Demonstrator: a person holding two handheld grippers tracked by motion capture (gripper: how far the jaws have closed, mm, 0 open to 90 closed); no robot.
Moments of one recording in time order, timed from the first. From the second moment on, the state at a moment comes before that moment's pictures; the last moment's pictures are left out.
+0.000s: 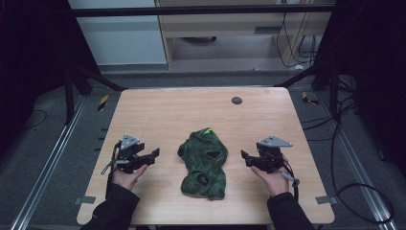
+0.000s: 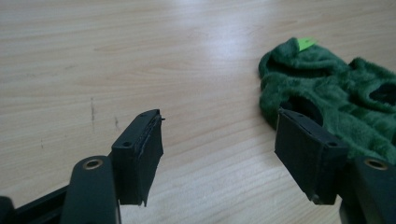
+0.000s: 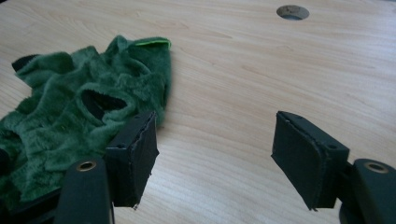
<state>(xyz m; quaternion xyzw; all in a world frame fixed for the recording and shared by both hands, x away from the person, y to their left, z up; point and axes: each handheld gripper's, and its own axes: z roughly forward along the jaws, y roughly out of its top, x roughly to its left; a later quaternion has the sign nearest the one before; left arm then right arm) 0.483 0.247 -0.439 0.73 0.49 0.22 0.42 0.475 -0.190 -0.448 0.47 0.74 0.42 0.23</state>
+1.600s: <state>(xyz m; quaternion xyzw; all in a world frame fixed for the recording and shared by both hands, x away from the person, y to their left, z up) 0.538 0.181 -0.436 0.77 0.45 0.19 0.40 0.536 -0.139 -0.434 0.45 0.76 0.43 0.19</state>
